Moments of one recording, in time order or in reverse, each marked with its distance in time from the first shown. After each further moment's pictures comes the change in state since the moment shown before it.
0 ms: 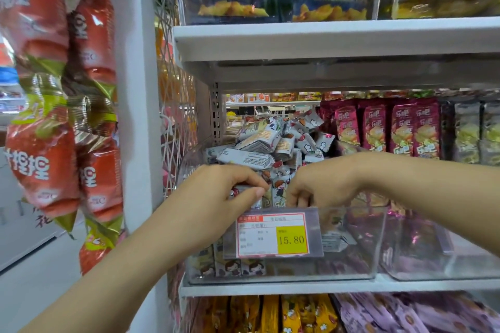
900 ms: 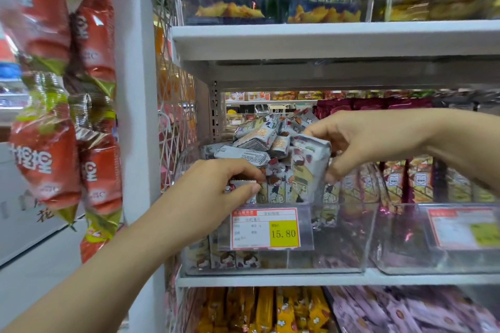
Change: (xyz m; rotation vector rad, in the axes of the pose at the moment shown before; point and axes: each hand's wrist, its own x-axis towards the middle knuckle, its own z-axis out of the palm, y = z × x) left_hand 0.001 0.003 -0.002 0.008 -0.009 0.004; right_hand -0.065 0.017 -0.029 0.452 0.252 -0.284
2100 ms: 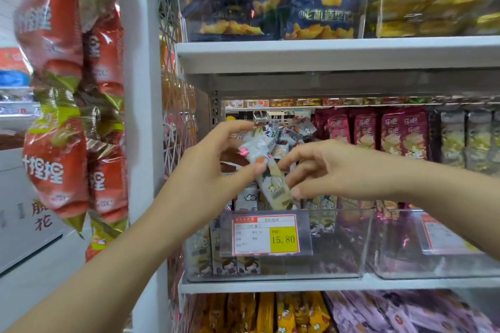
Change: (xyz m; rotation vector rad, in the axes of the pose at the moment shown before) left_hand 0.006 0.007 -0.008 -0.267 0.269 0.073; right_hand -0.003 -0.020 0.044 0.058 0.221 0.078
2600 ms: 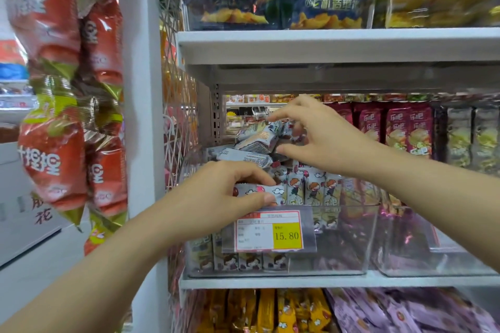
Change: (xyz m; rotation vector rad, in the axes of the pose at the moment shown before) left_hand -0.003 -0.010 0.001 0.166 -0.394 -0.072; right_hand 0.042 0.007 -0.002 -0.479 0.489 -0.271
